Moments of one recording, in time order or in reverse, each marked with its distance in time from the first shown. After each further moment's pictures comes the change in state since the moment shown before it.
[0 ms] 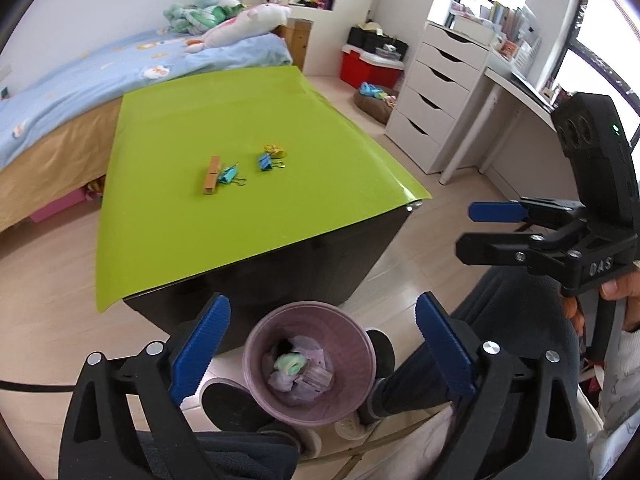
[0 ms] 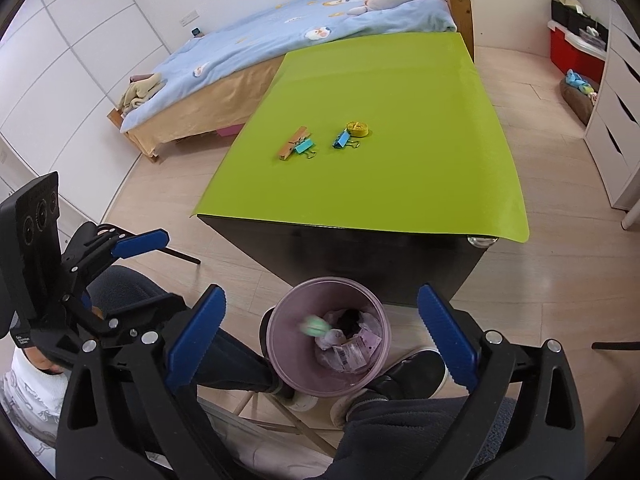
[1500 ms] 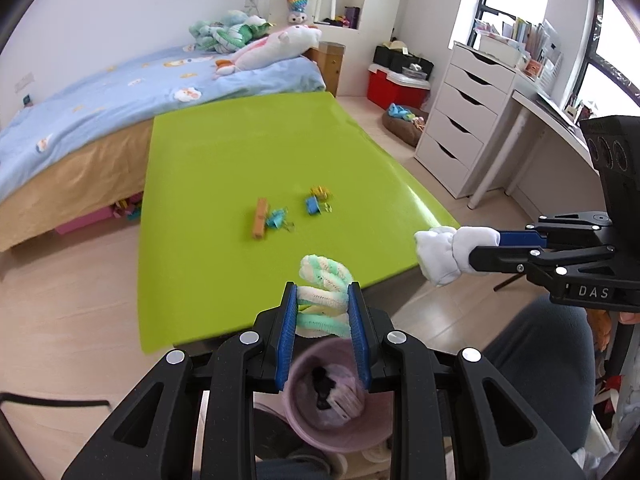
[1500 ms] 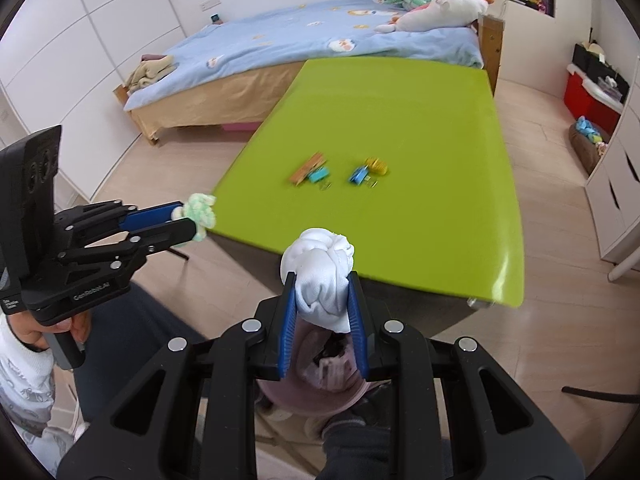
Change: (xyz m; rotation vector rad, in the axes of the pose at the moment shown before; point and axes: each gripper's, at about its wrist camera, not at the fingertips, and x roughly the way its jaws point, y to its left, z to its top) left arm -0.012 0.026 0.030 -0.018 -0.061 0.082; right arm 0.002 0.026 0.037 -0.140 -0.001 -0.044
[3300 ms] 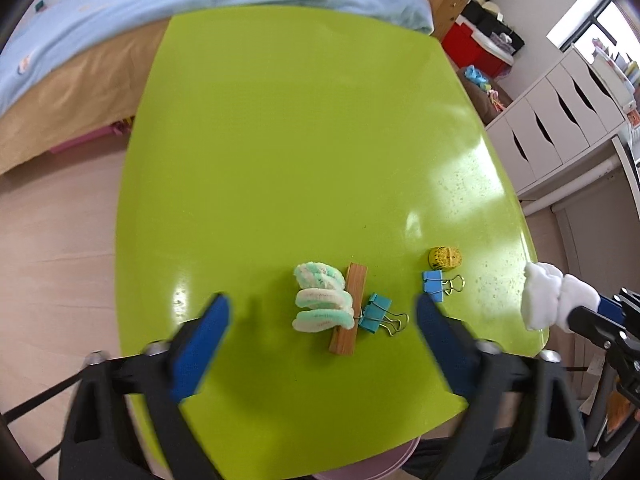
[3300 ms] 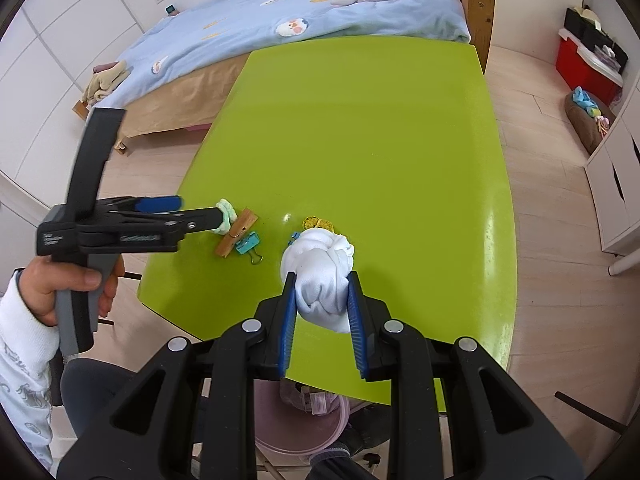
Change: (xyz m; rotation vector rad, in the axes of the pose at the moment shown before) left arm 0.166 0.104 0.107 -0.258 0.345 0.035; right arm 0.079 -0.070 0.114 0.111 0.123 -0.039
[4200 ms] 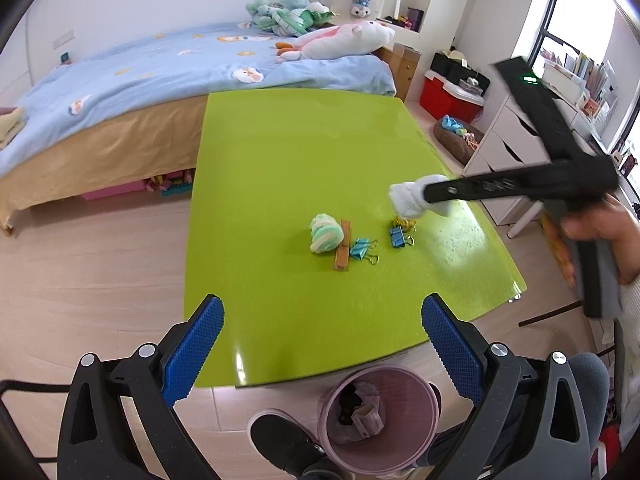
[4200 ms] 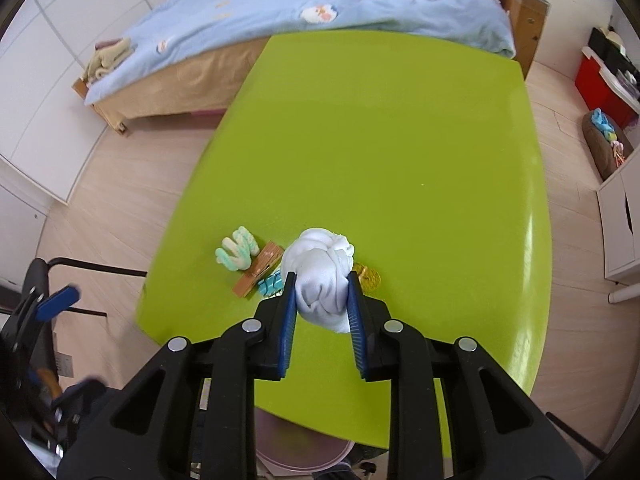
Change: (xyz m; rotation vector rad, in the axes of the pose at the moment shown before) left arm -0.107 -0.002 -0.112 0.093 -0.318 0.042; right arm 0.036 0.043 0.039 -0.061 0.045 -0.015
